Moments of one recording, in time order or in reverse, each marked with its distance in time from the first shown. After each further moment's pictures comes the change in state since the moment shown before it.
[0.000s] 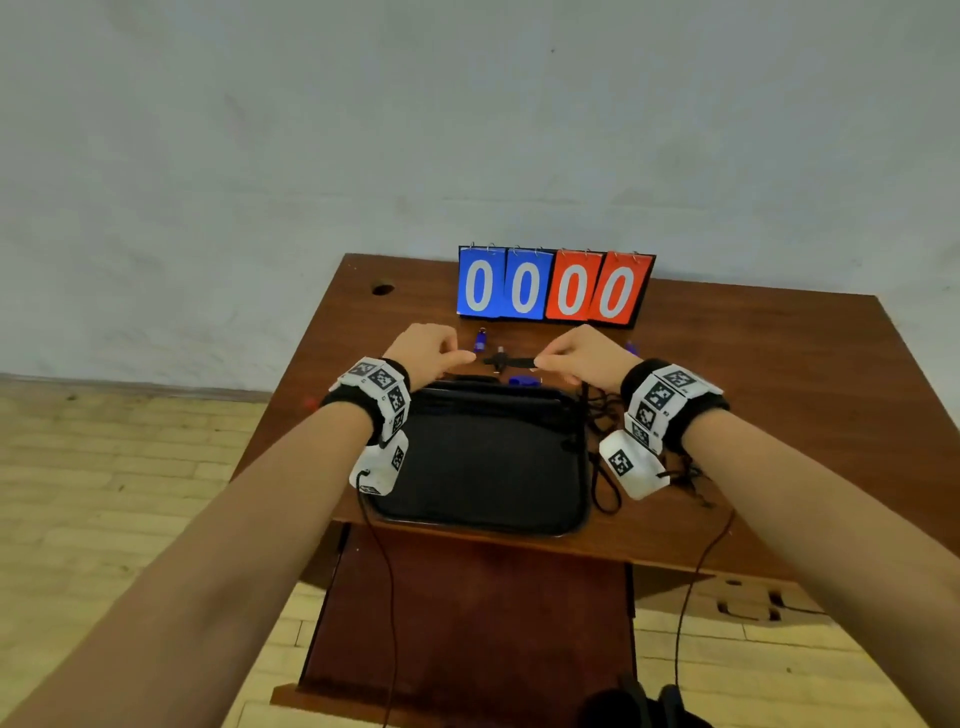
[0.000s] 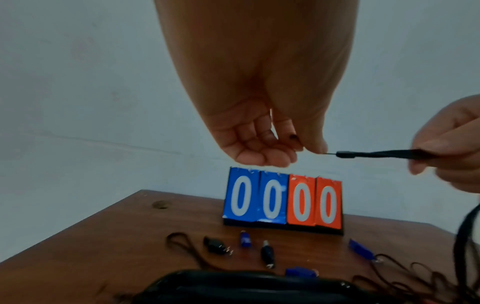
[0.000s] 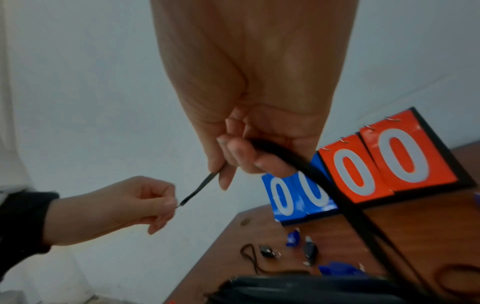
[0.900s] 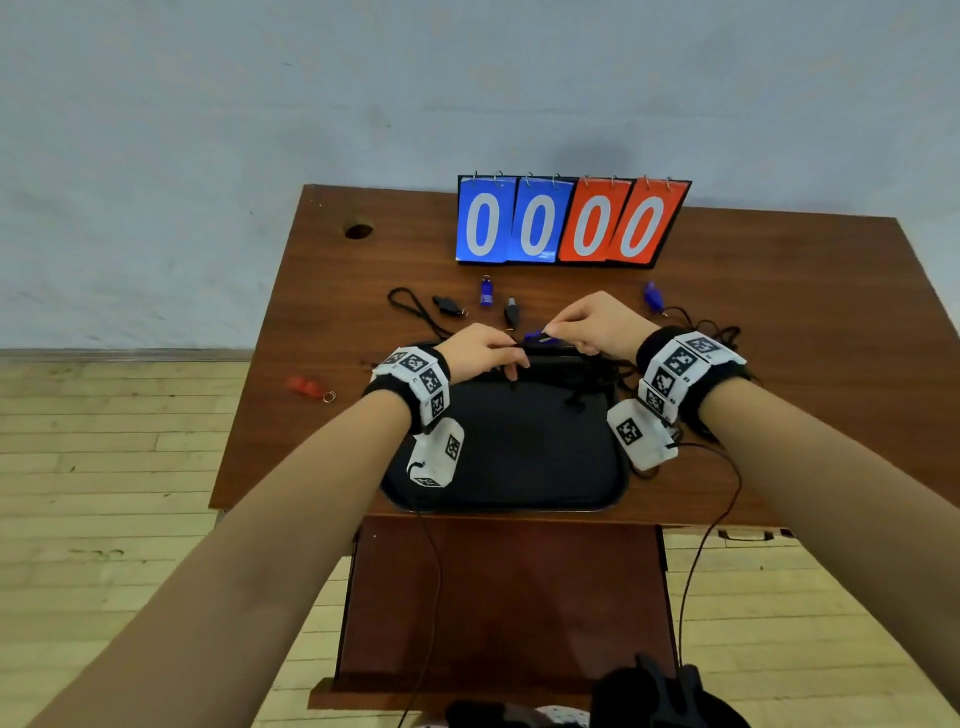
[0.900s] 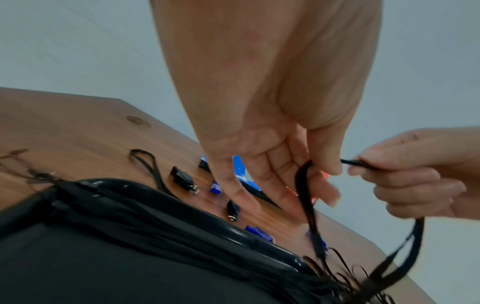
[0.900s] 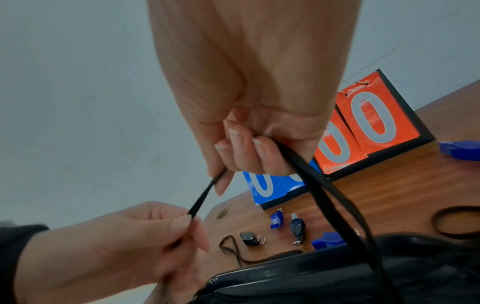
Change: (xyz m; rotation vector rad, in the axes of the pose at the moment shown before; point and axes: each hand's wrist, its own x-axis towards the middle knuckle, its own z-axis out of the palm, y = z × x) left_hand 0.054 -0.046 0.055 -0.458 -0.476 0.133; right_hand 0.066 0.013 0.038 0.132 -0.009 0.244
